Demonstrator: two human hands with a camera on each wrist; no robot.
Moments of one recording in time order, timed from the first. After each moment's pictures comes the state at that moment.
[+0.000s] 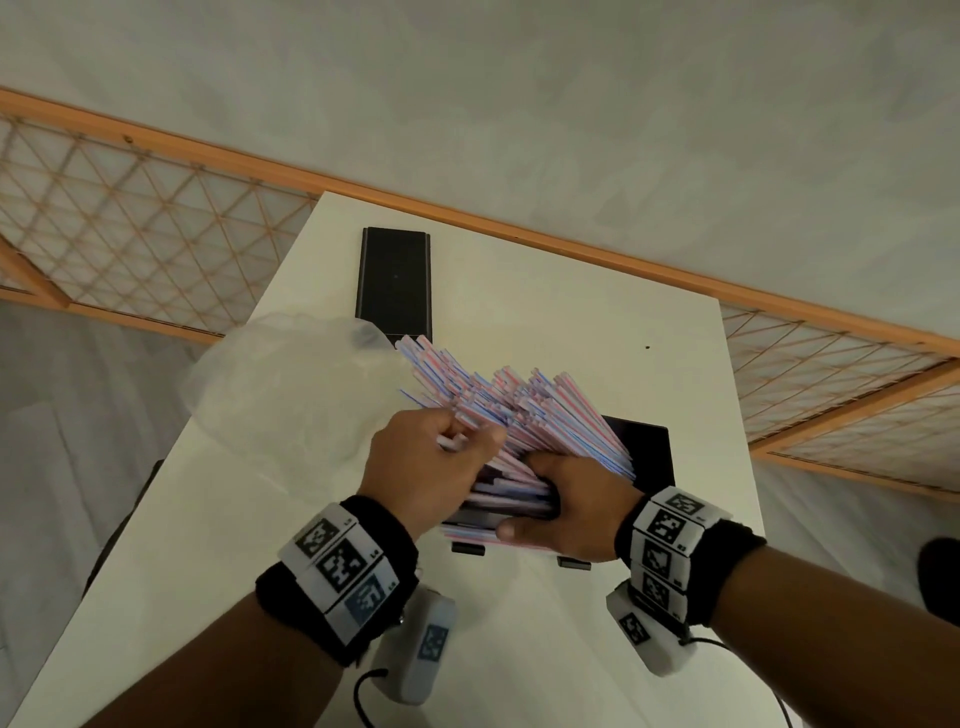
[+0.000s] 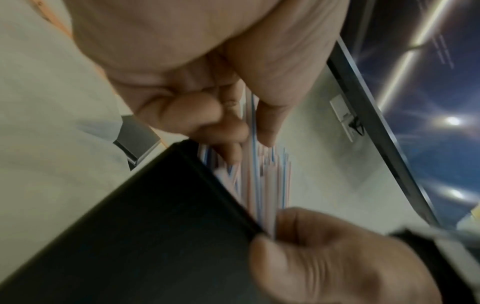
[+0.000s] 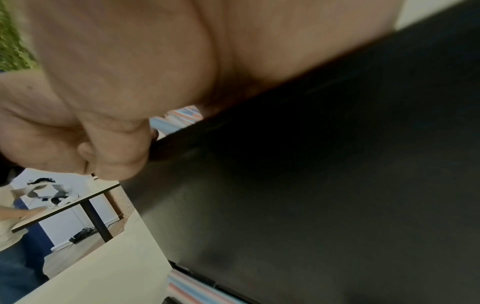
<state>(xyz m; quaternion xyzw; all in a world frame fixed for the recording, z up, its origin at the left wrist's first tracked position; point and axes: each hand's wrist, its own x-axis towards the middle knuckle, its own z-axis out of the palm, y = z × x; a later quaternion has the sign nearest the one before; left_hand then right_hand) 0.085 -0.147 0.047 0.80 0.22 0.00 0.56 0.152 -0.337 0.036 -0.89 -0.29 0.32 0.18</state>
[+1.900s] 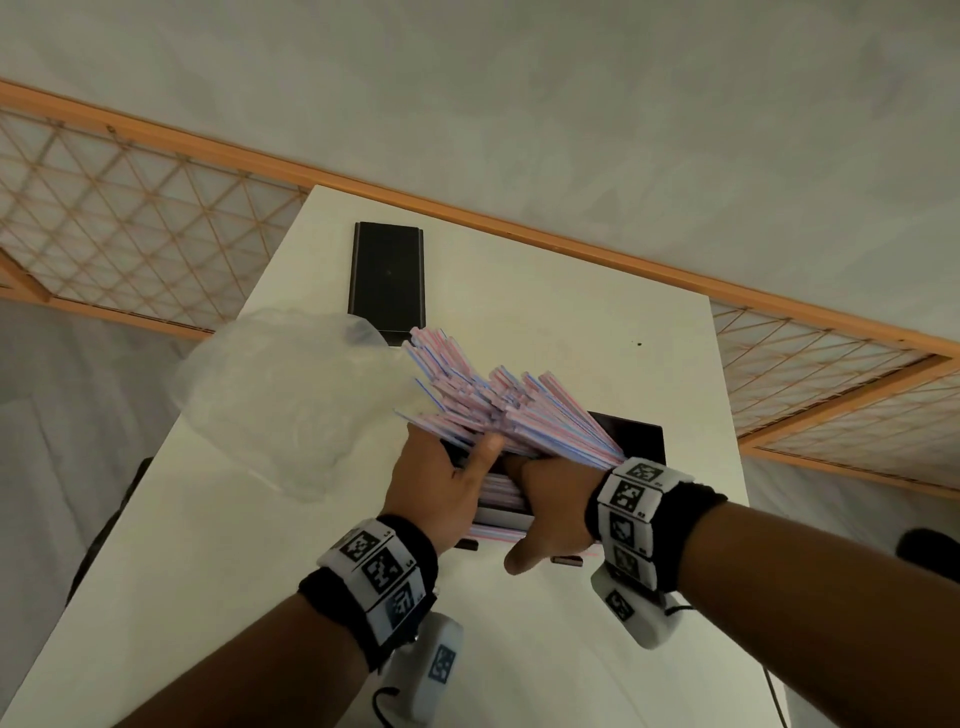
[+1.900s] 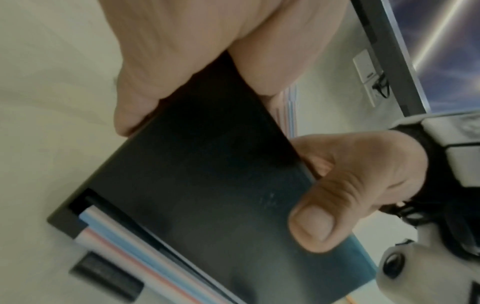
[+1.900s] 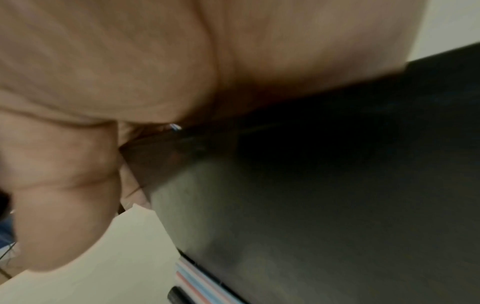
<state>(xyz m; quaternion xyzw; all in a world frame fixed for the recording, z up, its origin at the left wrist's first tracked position) 0.082 -0.166 0.009 0.78 0.19 0.04 0.60 0.151 -0.305 0.054 -0.87 -0.29 0.40 -0.02</state>
